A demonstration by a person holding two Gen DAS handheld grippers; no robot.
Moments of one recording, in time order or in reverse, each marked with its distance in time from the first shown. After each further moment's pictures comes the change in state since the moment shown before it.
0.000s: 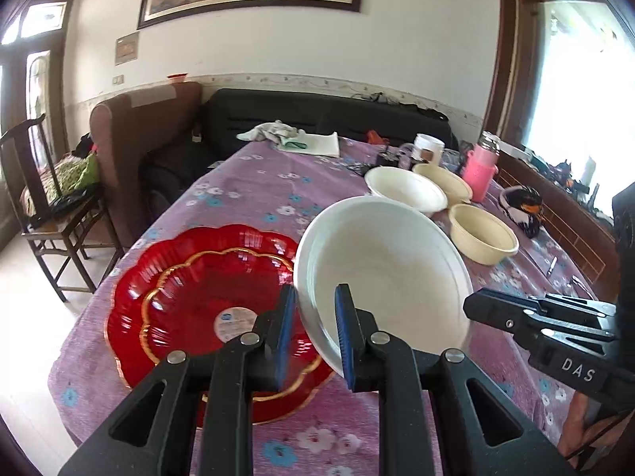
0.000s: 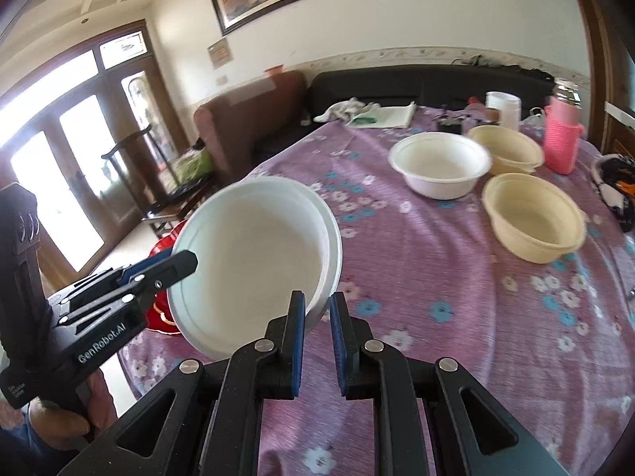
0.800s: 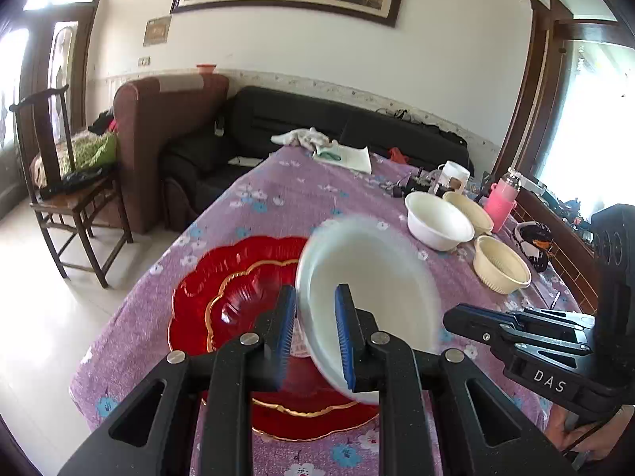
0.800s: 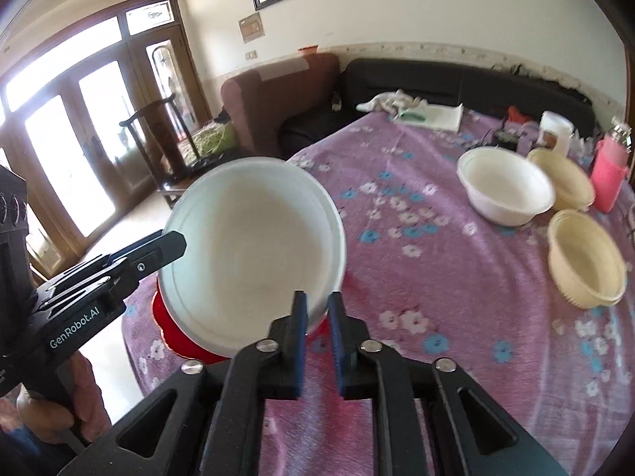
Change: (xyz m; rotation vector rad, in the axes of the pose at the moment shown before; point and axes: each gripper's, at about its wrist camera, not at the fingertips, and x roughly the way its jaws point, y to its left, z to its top) left arm -0.009 0.066 0.011 -0.118 -0.013 -0.002; right arm 0.043 0.056 0.028 -0.097 0.075 0.046
